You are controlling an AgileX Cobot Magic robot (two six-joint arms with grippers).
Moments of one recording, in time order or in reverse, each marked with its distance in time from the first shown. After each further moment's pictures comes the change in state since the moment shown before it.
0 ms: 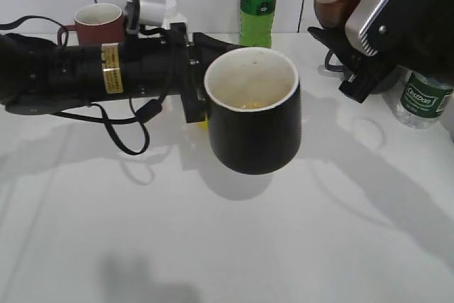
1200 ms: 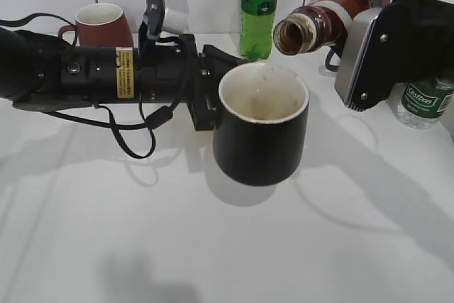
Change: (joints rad) left arm -0.035 0.000 -0.026 0.052 0.128 -0.080; right arm 0.000 0.000 -0.006 -0.001 -0.008 -0.633
